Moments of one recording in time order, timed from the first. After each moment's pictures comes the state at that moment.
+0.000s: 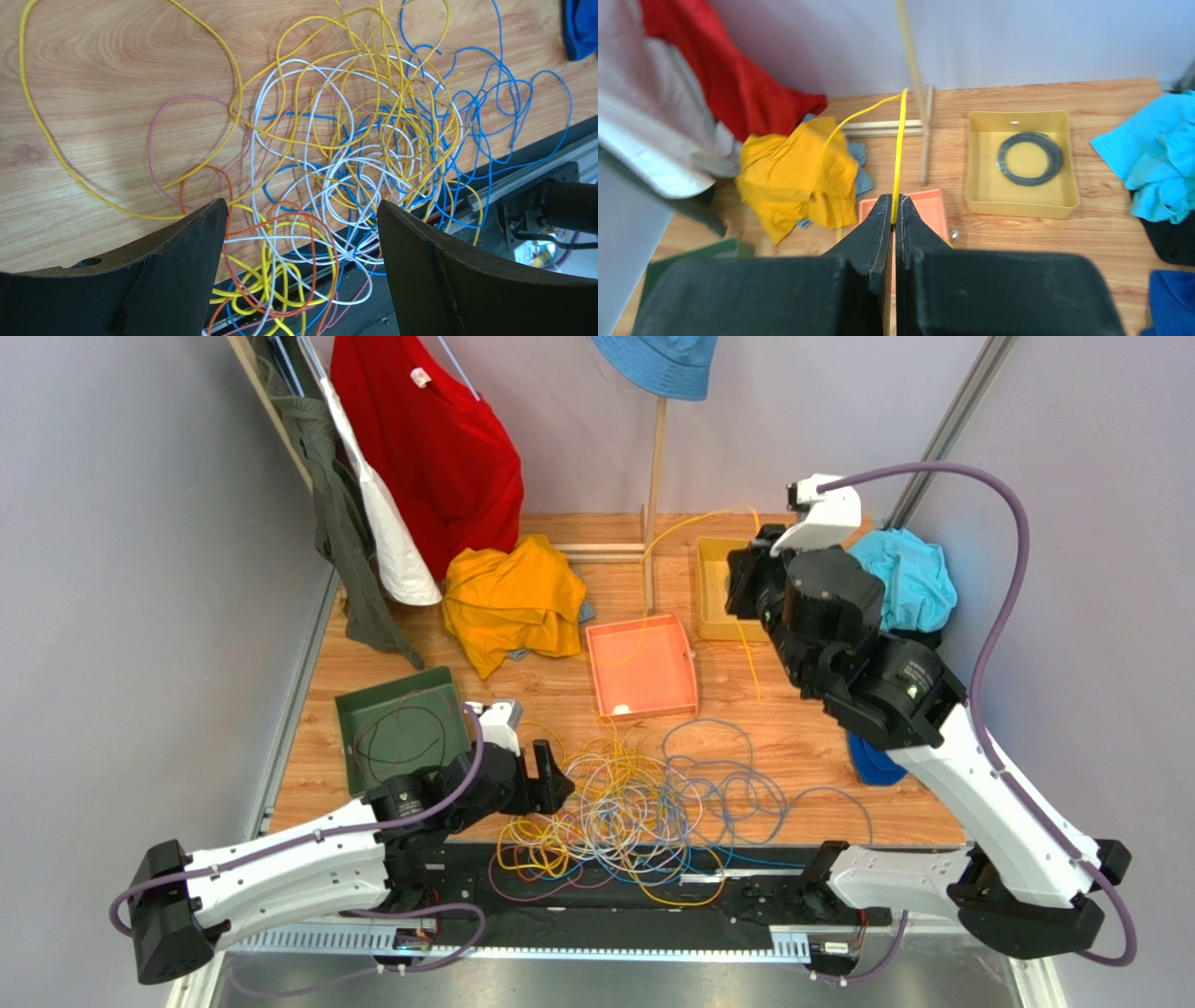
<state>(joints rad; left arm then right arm) -1.06 0.73 0.43 -0.36 -0.30 -0.87 0.89 1.13 1.60 -0.62 0.69 0.32</state>
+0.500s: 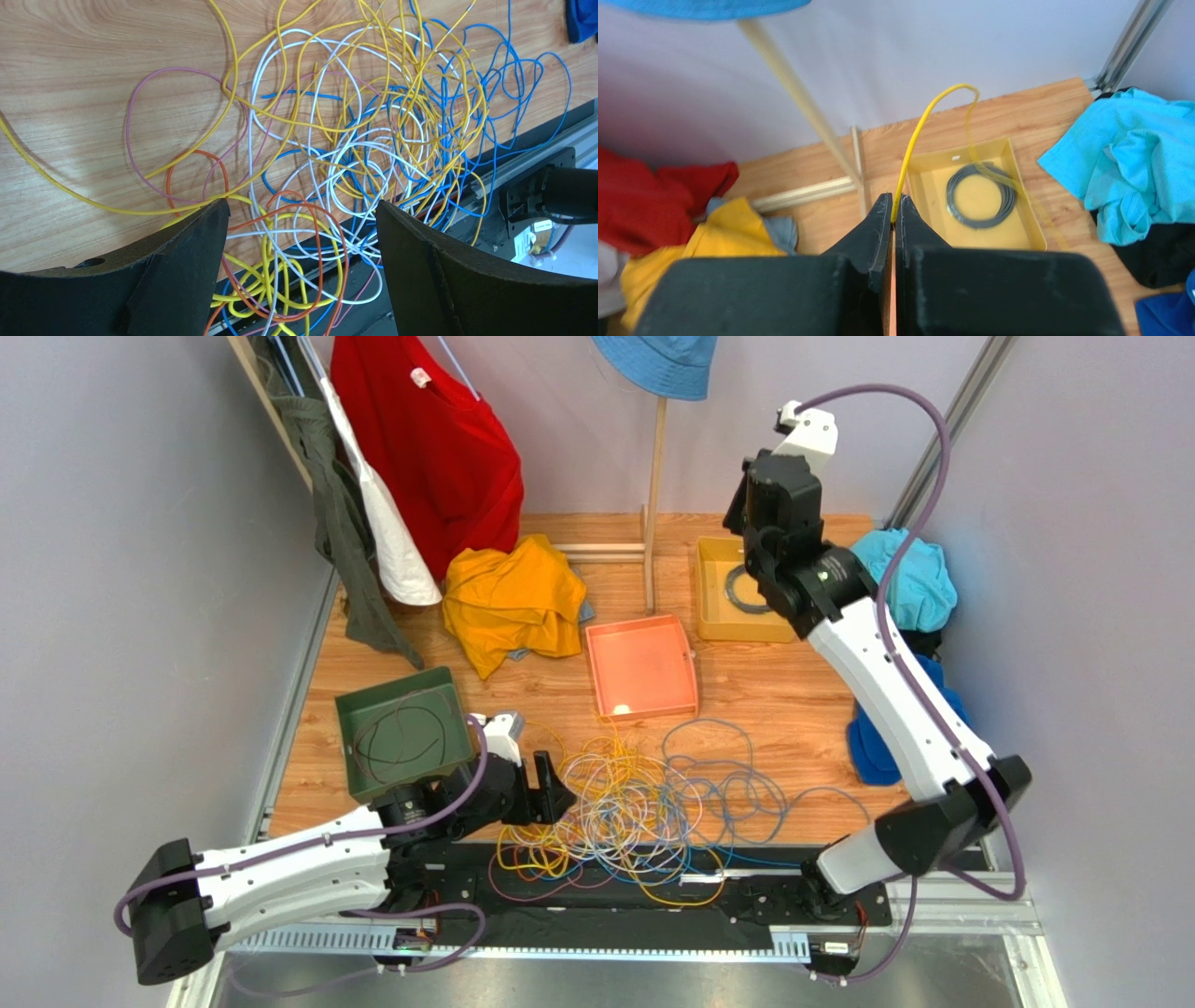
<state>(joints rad) -1.06 0.73 0.33 -0.25 -0.25 -0.91 0.51 1.47 1.70 -0.44 0.61 0.33</state>
